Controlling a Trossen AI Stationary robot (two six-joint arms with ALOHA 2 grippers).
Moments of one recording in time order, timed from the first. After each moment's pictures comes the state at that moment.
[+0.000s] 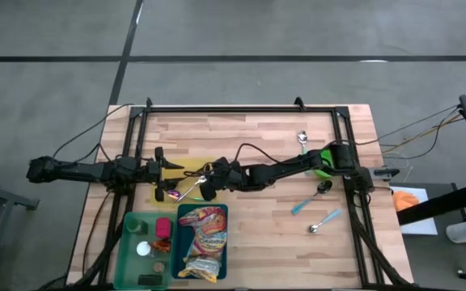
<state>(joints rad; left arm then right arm) -0.04 0.23 0.00 0.04 -0.14 0.04 0.08 2.16 1.55 -0.10 0.38 0.89</state>
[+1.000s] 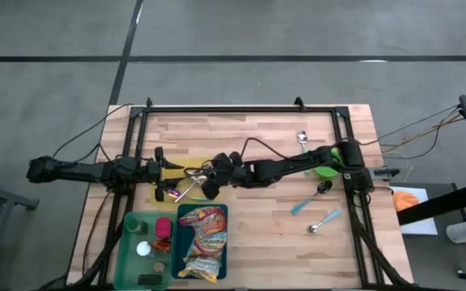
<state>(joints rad) -0.04 0.23 0.00 0.04 -0.14 0.04 0.08 2.08 1.55 -0.12 0.42 0.67</state>
